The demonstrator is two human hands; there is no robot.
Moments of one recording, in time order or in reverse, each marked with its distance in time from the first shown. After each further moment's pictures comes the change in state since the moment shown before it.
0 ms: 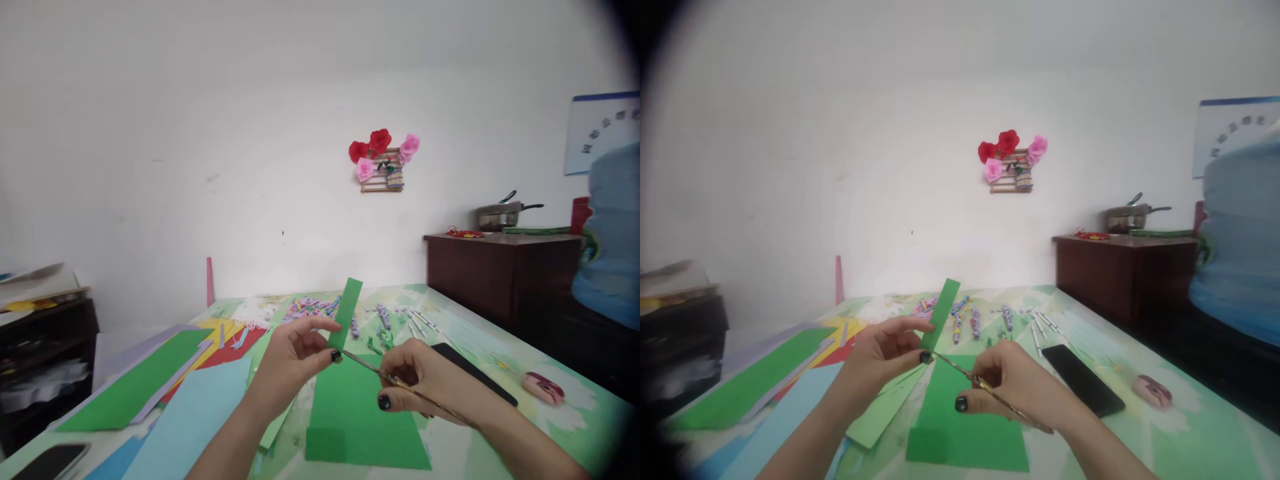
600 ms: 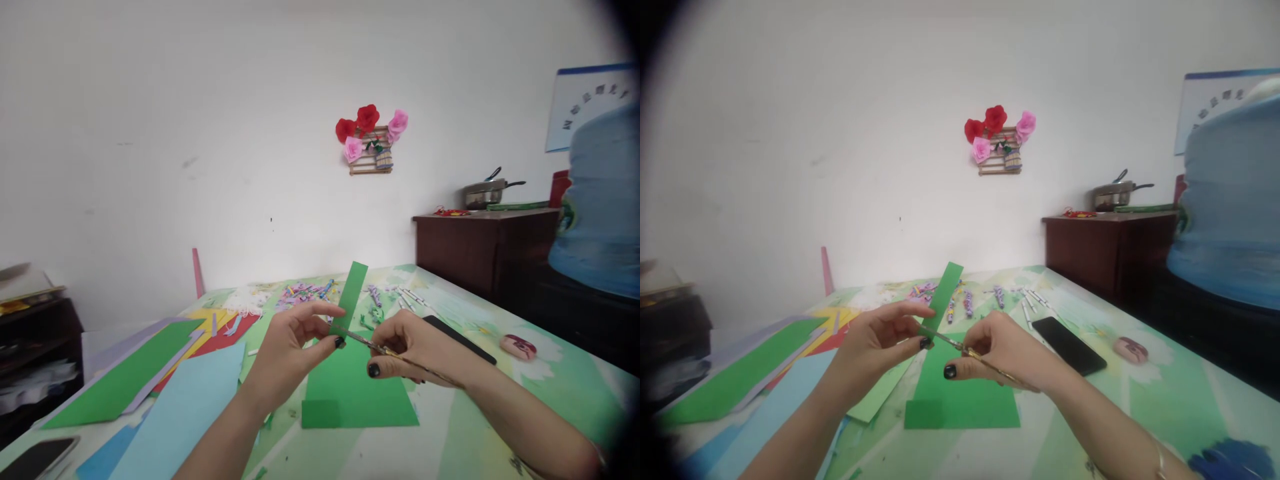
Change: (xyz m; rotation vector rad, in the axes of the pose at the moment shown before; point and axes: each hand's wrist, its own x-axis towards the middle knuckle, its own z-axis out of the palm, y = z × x) left_hand -0.009 0.001 0.014 0.085 -0.056 0.055; right_hand -0.004 -0.012 0.004 -0.035 0.053 0.024
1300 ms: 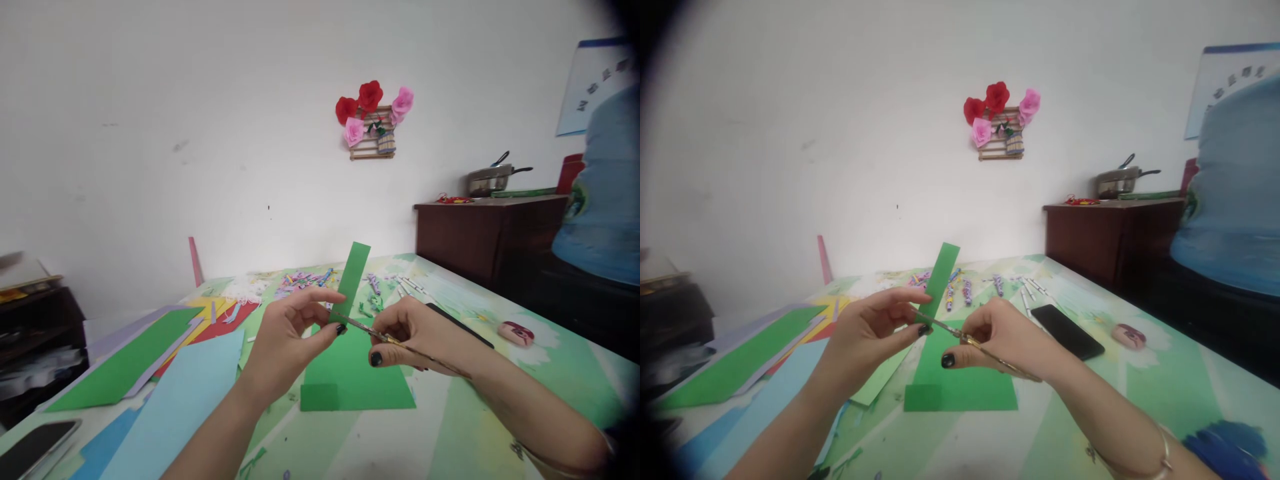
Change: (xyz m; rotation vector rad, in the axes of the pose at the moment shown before) left_hand -0.001 -0.003 0.004 0.006 0.062 0.066; right_hand -0.001 0.001 -0.001 -0.014 -0.017 0.017
